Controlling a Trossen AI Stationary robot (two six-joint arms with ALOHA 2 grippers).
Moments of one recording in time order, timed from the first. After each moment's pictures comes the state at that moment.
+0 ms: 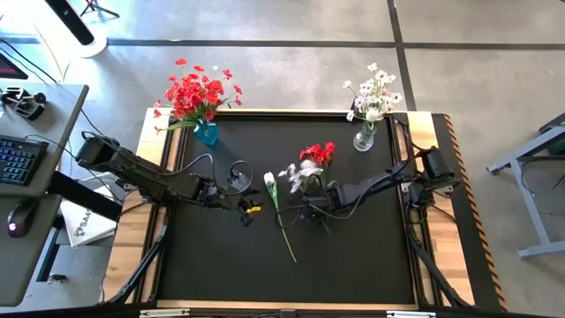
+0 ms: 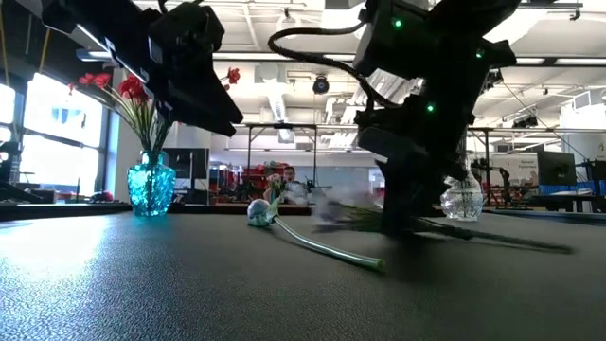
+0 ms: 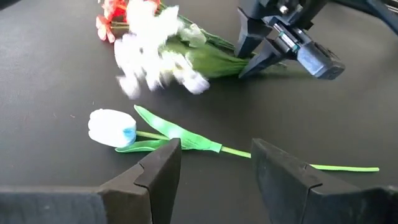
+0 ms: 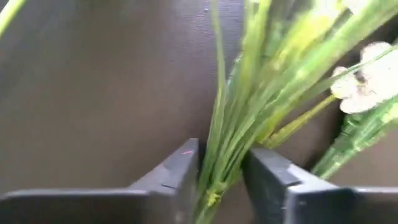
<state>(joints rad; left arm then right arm) -0.25 1.35 0.68 -0.05 -0.44 -0.53 0.19 1.83 1.01 -0.44 0.28 0.85</state>
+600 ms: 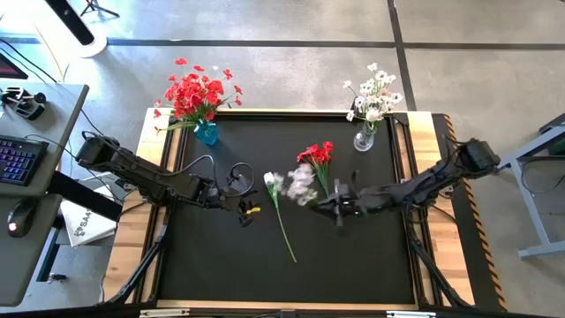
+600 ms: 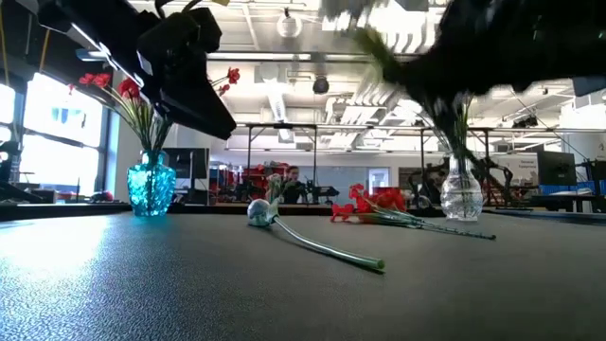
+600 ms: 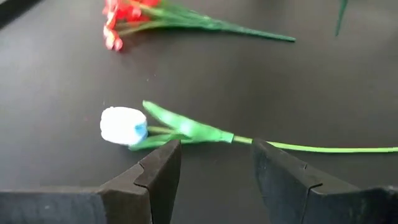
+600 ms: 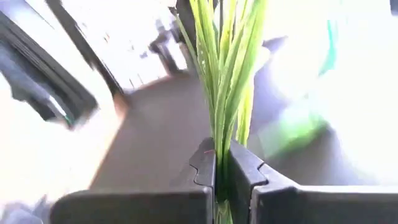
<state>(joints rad) -0.26 1.35 0.69 -0.09 -0.46 -0.45 0.30 1.40 0.36 0.91 0.27 0.38</state>
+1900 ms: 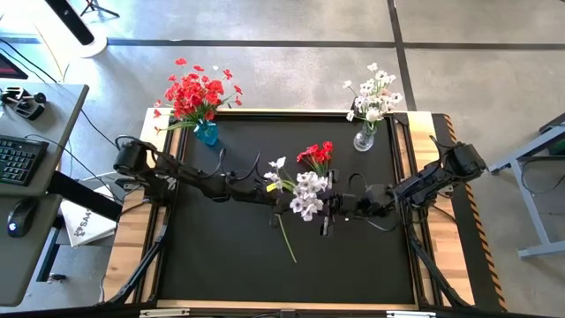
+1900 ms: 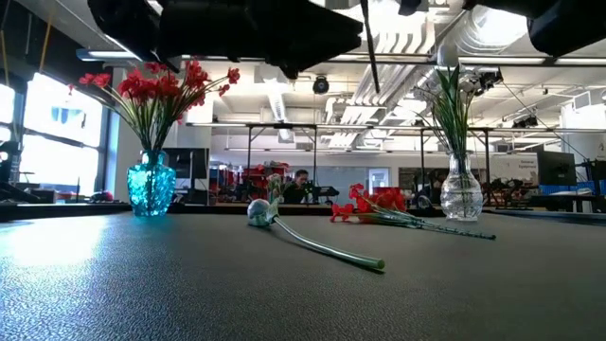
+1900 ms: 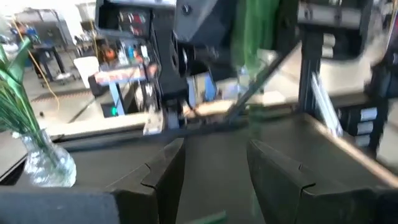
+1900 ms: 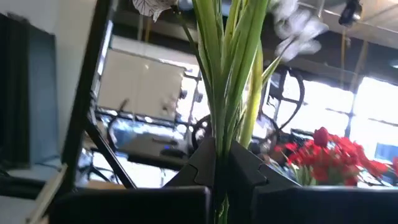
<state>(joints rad) -0.12 1.72 0.82 0.85 -0.03 0.13 0.34 1.55 0.61 1.33 0.35 -0.37</state>
